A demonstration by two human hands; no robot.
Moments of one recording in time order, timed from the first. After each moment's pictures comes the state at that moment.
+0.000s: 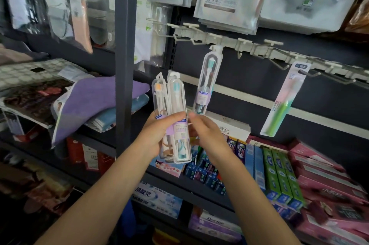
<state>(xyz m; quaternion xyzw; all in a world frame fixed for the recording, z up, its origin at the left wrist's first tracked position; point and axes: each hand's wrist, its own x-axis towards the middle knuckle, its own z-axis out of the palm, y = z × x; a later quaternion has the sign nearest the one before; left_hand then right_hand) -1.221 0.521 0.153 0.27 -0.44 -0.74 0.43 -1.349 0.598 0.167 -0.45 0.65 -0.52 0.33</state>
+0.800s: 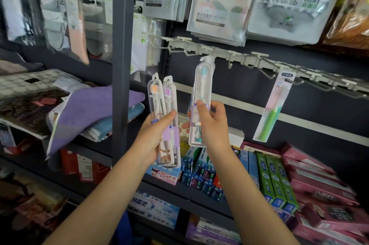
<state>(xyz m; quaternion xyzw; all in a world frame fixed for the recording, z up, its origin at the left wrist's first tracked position) -1.216 0.530 0.169 0.26 -0.45 -0.71 0.47 -1.332 0.606 0.212 -0.40 0.57 -0.68 0.22</state>
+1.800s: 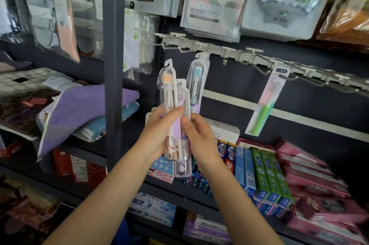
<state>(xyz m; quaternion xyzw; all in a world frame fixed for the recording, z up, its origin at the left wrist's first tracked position) -1.230 0.544 0.186 0.21 -0.48 -0.73 0.45 -1.324 0.615 0.178 -0.47 0.57 -0.63 0.25</state>
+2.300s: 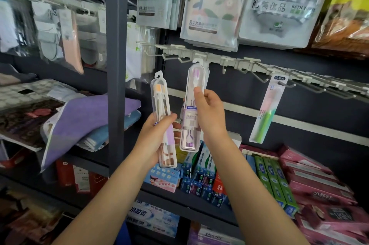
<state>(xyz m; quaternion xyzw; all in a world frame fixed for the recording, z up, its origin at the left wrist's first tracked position) -1.223 0.533 0.183 0.23 -0.46 -0.71 0.47 -1.335 0.582 0.244 -0.42 0.59 -0.67 0.13</state>
